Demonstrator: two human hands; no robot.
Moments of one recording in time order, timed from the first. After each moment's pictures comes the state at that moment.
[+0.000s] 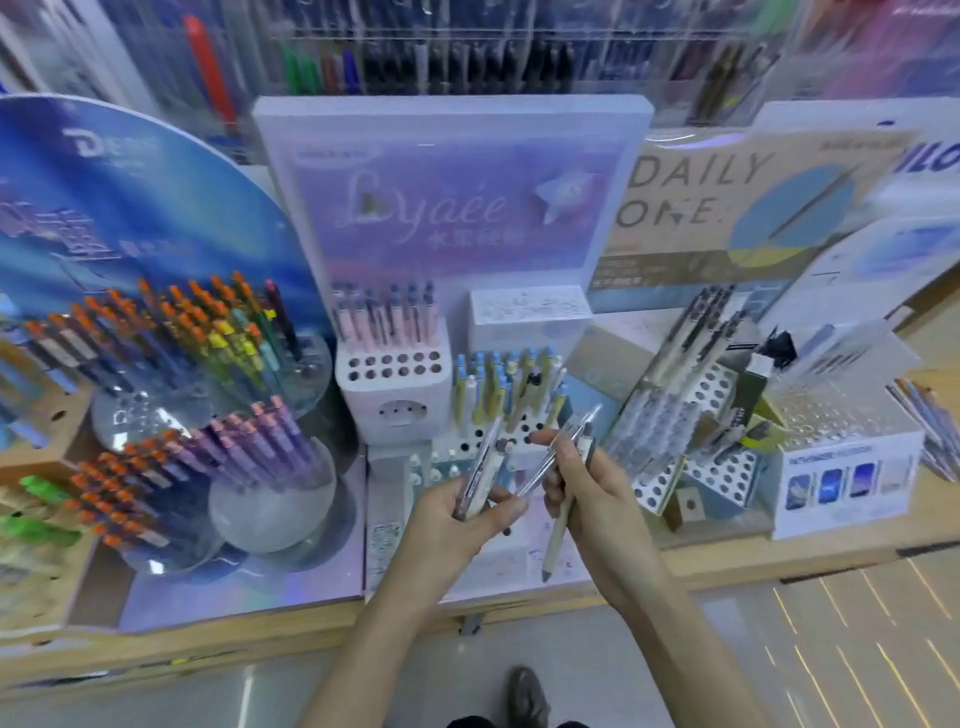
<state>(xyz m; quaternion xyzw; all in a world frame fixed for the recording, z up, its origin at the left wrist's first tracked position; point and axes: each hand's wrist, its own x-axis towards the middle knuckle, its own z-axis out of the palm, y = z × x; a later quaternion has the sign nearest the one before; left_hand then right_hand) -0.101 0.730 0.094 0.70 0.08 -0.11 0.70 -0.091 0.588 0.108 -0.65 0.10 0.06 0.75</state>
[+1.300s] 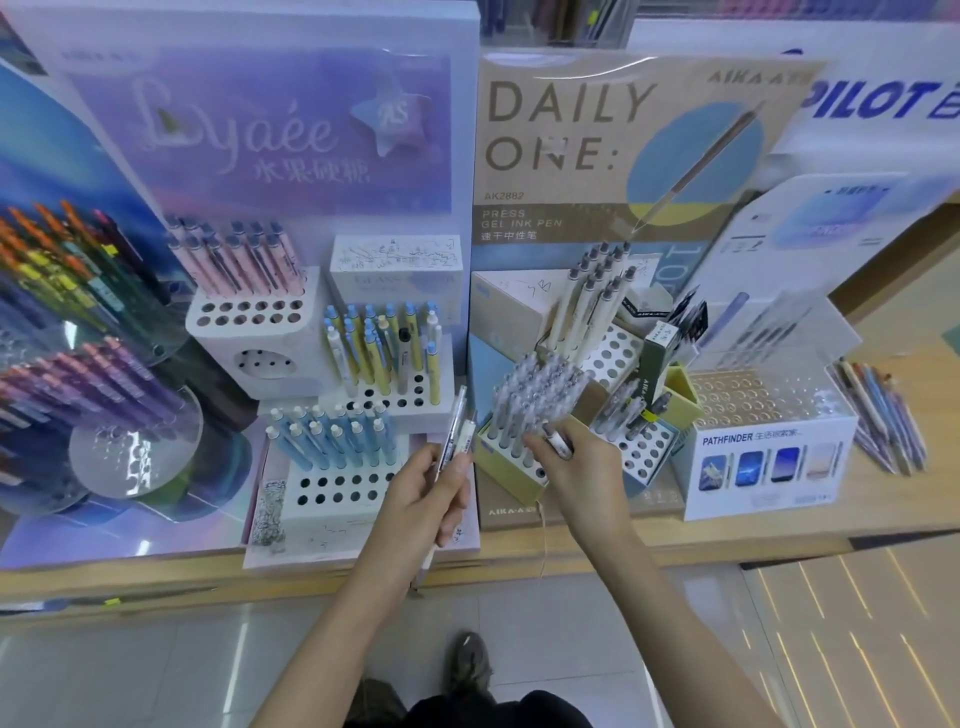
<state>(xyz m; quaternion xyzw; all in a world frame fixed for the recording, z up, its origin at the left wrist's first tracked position) -0.114 0.611 0.073 0.66 0.12 -0.10 0.74 -0.063 0.449 0.049 -0.90 0.05 -0.02 0.44</state>
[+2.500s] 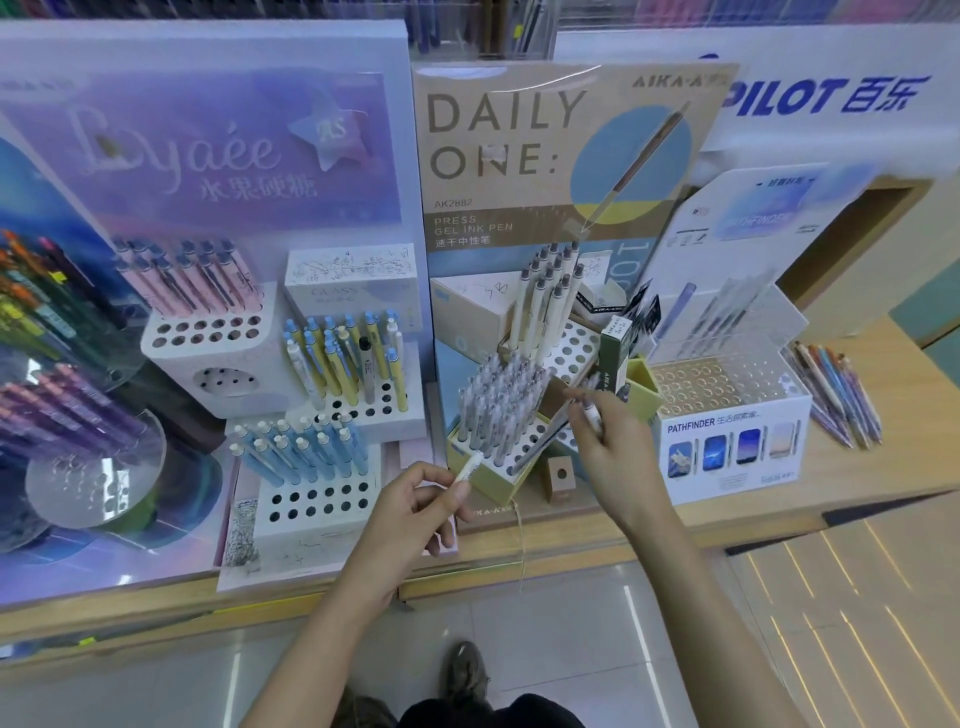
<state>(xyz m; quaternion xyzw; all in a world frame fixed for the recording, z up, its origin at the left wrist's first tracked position) -0.110 0.602 0.059 0.69 0.12 -0.17 0.70 -0.063 0.395 0.075 -0.90 0.01 -0.06 0.43</state>
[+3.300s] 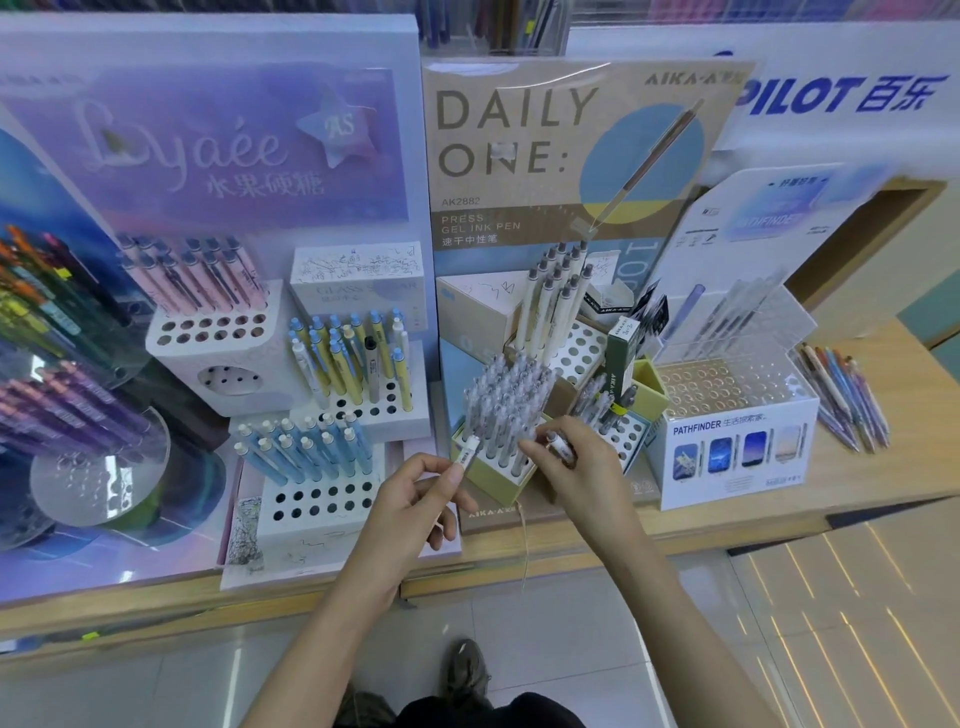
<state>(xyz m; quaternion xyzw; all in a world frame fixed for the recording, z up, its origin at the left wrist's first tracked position) -0.109 0.602 0.069 0.68 0.13 -0.14 0.71 -0.074 0.416 0.051 -0.88 -0.02 -0.02 0.47</state>
